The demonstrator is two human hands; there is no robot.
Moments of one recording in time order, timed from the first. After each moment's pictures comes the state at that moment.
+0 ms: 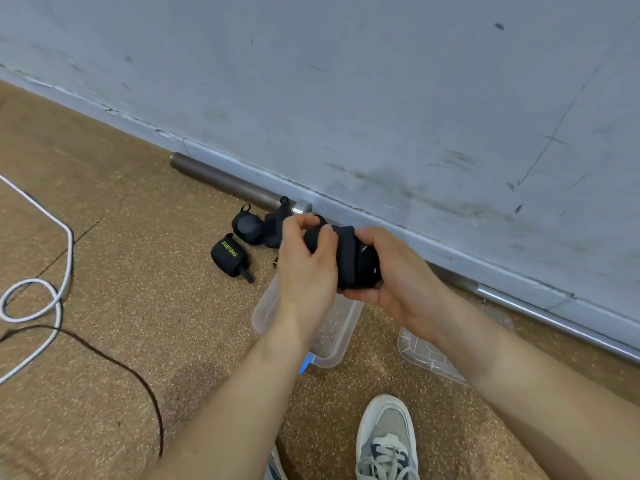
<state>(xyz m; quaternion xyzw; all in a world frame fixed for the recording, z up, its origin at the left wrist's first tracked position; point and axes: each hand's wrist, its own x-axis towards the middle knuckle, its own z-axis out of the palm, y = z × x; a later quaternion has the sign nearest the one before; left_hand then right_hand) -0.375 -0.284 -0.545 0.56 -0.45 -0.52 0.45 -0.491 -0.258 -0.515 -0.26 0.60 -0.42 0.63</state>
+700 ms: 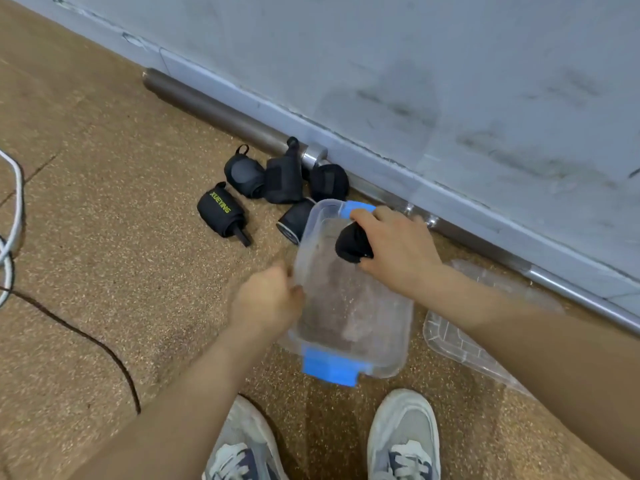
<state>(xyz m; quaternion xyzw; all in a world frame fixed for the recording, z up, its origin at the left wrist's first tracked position) -0.310 -0.315 -0.698 0.68 -0.65 -0.34 -0.08 -0.512 -0.335 -0.684 -0.75 0.66 0.05 0.09</state>
